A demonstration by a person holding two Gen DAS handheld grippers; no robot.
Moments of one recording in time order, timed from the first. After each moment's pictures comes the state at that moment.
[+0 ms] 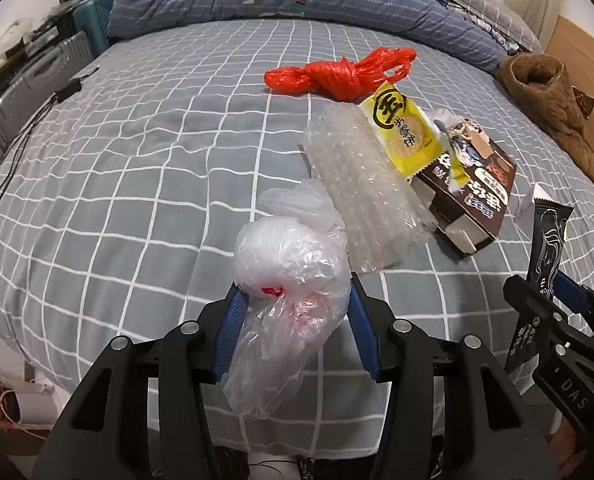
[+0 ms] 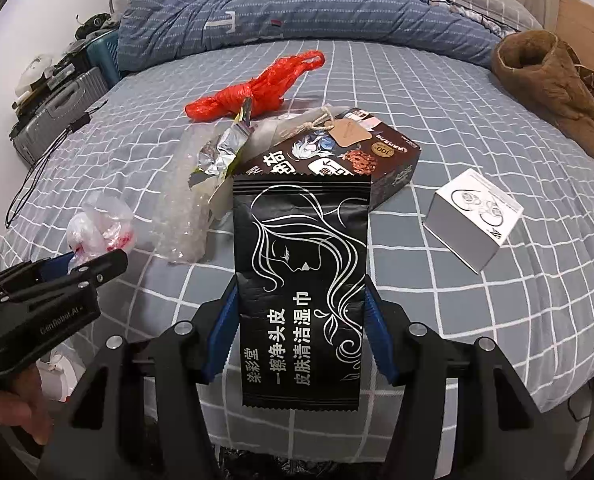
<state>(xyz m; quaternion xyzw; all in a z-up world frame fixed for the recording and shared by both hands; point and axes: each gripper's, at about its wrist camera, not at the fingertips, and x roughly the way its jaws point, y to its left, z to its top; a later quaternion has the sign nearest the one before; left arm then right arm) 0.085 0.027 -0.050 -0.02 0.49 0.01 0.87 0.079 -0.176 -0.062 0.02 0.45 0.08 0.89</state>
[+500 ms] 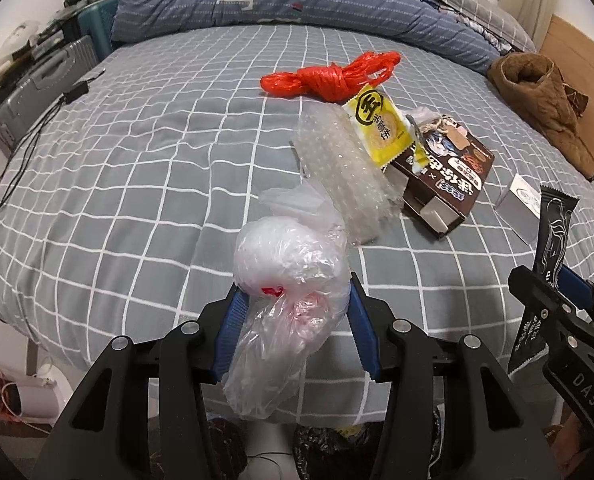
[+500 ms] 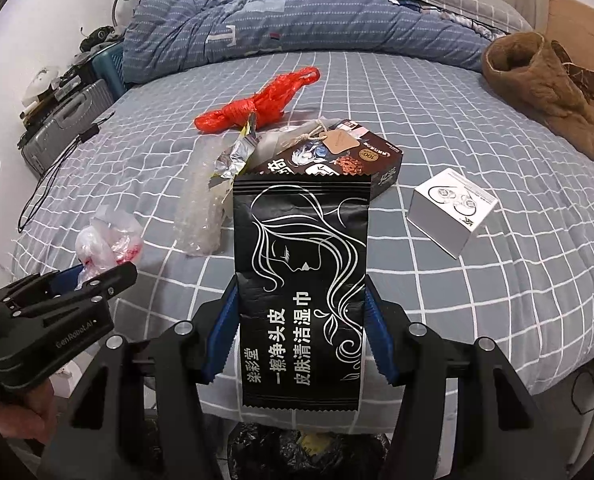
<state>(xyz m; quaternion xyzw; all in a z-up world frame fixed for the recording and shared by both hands) 0.054 0.015 -0.034 -0.01 0.48 0.01 0.88 0.048 -0.186 -0.042 0.03 0.43 0.08 0.90</state>
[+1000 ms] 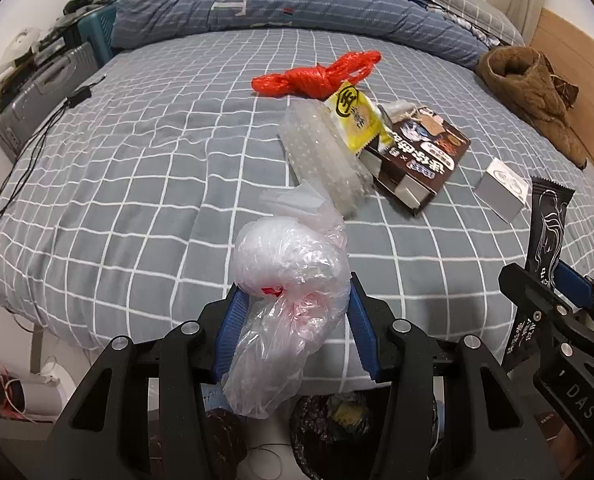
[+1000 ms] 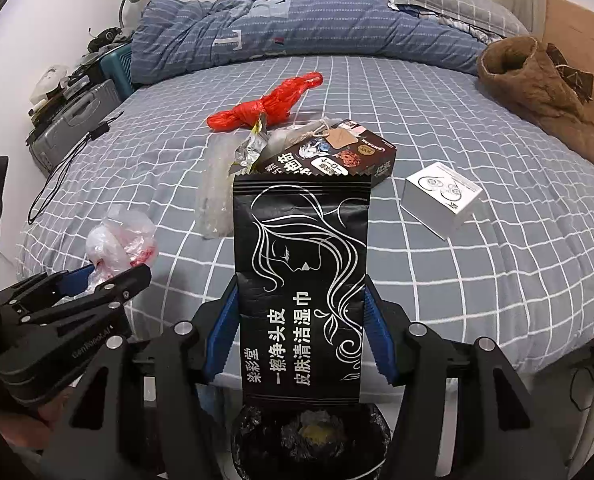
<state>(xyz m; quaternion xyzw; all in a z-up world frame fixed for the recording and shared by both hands) 0.020 0.000 -0.023 0.00 0.48 0.00 0.88 0.014 -0.187 -0.029 0.03 0.43 0.08 0.90</state>
